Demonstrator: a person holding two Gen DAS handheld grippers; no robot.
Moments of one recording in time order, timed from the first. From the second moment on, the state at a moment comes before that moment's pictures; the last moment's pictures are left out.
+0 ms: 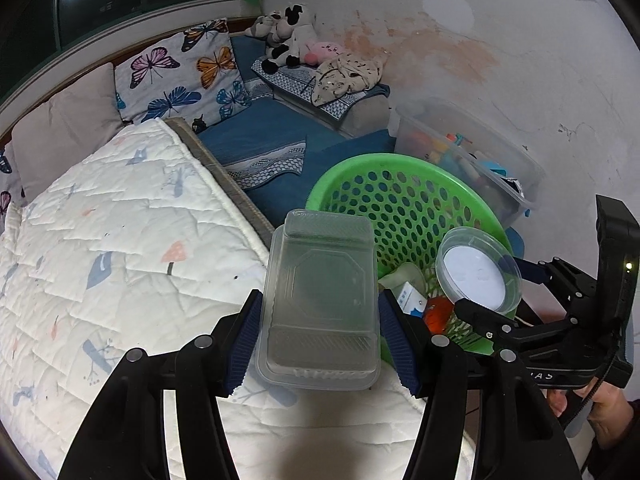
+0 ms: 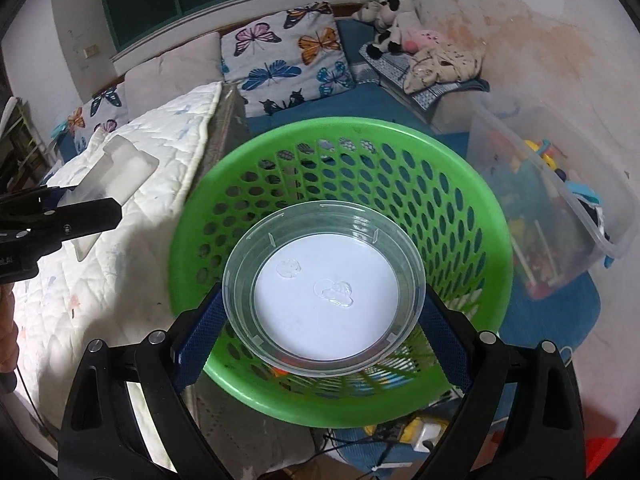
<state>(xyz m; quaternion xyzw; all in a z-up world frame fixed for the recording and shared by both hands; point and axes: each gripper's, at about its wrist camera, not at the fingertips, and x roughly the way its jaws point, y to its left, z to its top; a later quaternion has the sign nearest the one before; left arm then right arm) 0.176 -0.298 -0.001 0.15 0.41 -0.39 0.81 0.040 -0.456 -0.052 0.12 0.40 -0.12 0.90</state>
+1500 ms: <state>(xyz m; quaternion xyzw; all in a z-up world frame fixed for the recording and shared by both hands) 0.168 -0.339 -0.027 0.16 0.44 -0.38 0.80 -0.010 -0.461 -0.058 0.15 0.39 -0.12 0.90</state>
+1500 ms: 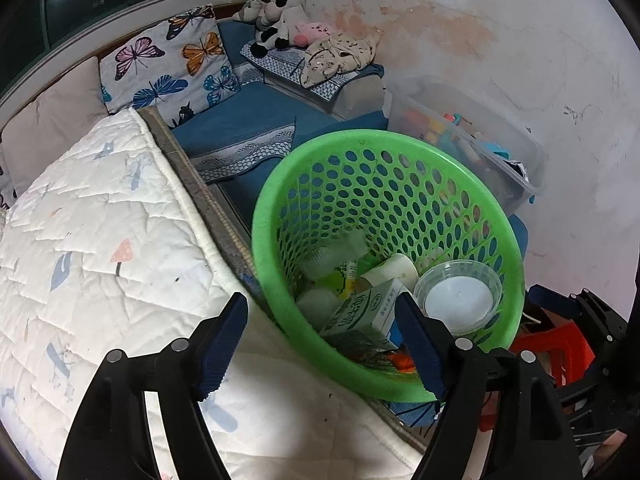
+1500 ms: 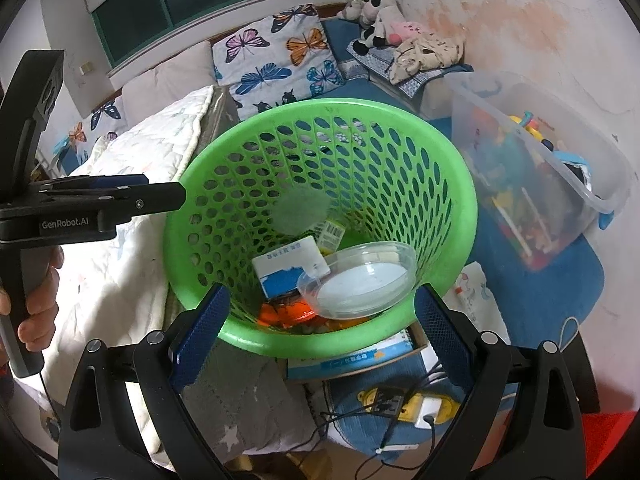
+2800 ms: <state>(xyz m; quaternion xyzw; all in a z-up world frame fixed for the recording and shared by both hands) 0.131 -0.124 0.021 0.08 0.36 -0.22 0.90 0.002 -0.318 -0.021 0.07 0.37 -0.04 0.92</state>
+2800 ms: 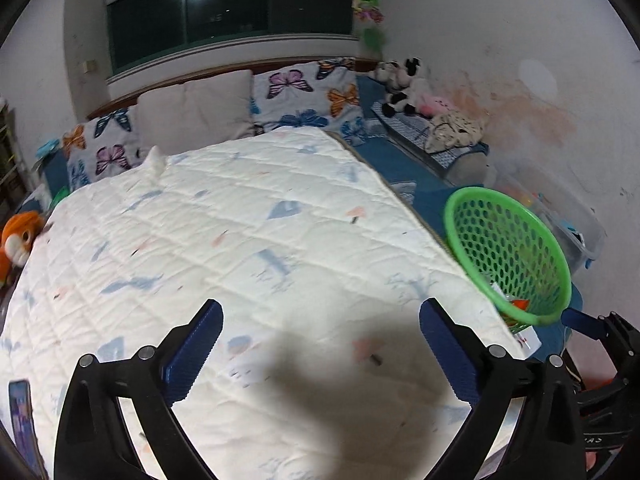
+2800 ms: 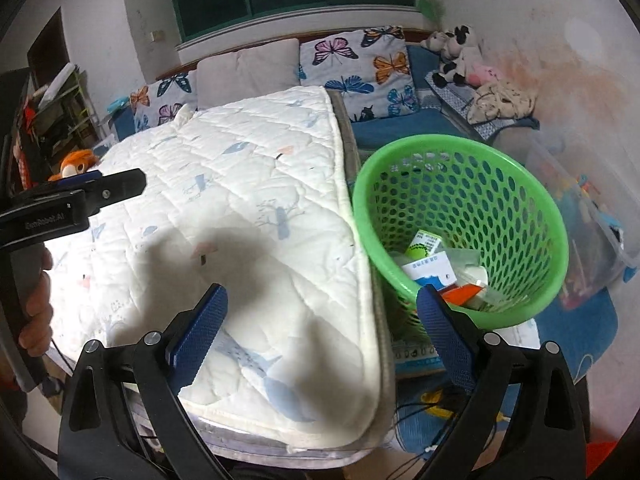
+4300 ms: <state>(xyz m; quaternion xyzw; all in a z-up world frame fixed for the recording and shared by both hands) 0.077 -0.037 0.006 0.05 0.33 -0.12 0.94 0.002 -0.254 -0.027 0.06 0.33 -0.03 0.94</state>
